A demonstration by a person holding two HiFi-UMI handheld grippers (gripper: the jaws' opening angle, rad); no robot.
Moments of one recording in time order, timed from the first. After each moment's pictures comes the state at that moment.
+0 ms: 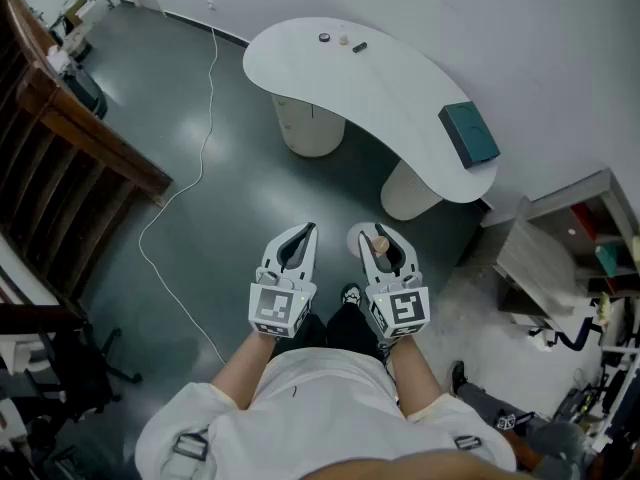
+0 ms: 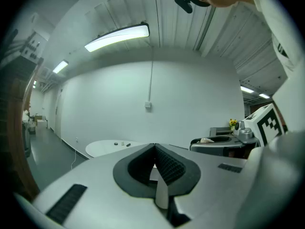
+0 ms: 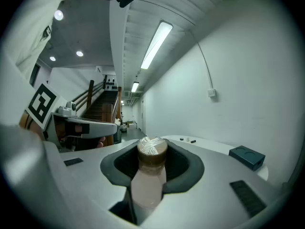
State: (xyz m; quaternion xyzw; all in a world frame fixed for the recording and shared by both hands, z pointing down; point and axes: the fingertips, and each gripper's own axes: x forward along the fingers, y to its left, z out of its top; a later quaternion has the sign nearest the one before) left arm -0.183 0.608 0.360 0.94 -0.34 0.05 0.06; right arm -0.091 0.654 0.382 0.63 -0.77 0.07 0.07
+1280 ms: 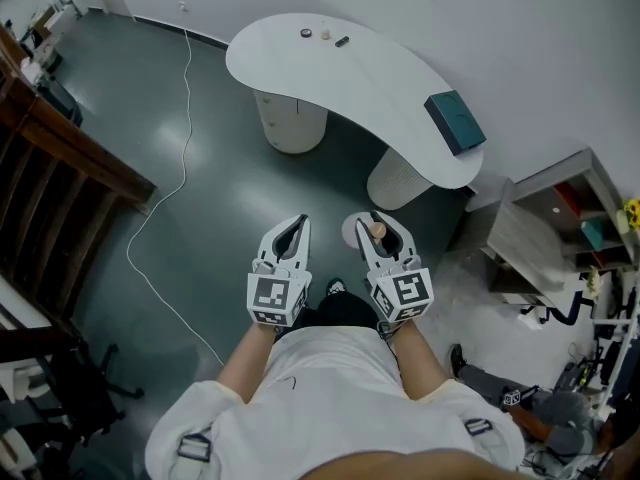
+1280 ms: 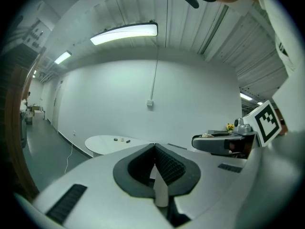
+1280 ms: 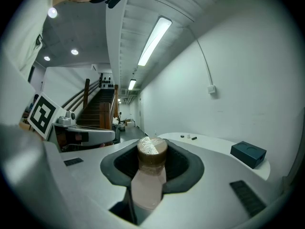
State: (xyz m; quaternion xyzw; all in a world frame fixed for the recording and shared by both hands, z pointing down) left arm -0.226 0.572 0.377 0.94 -0.33 0.05 0.08; right arm -0.121 0.615 0.377 0.64 -0.76 0.09 0.06
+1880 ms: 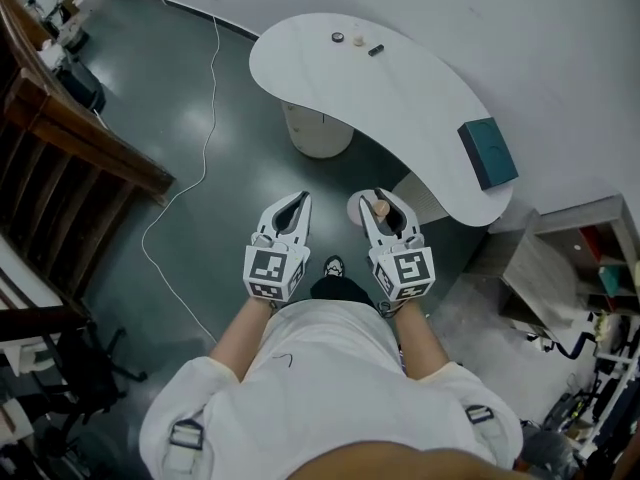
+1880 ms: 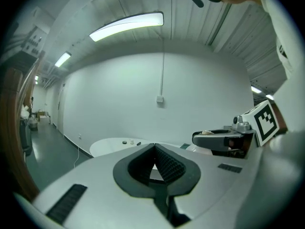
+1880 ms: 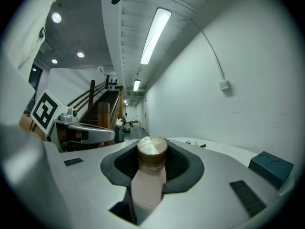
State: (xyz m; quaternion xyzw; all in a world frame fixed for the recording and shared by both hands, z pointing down) left arm -0.192 0.417 0.388 0.92 -0.37 0.07 0.08; right arm -0.080 0.452 0.386 0.60 -0.79 0.08 0.06
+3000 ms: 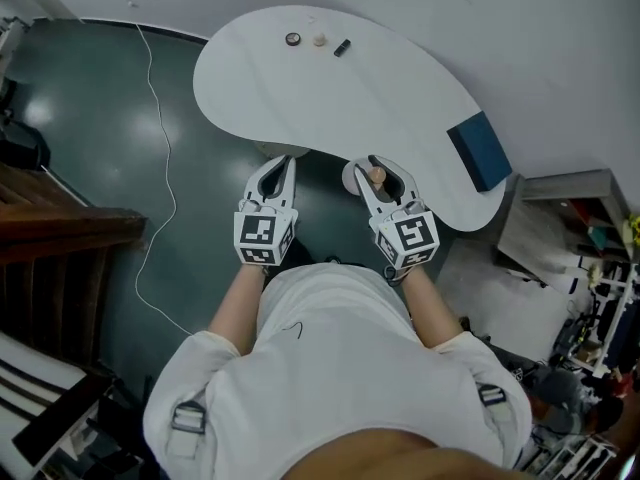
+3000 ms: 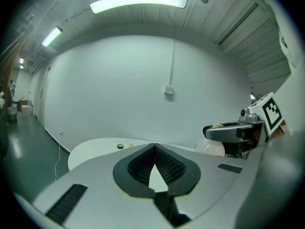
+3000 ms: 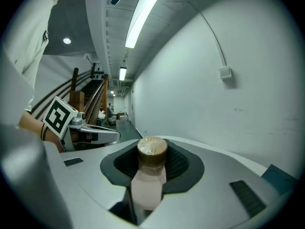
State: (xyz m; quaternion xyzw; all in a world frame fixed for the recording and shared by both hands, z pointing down) left arm -0.132 0.116 0.435 0.95 -0.29 0.09 0.11; right arm -0.023 0.193 0.408 0.65 -0.74 0.10 0.11
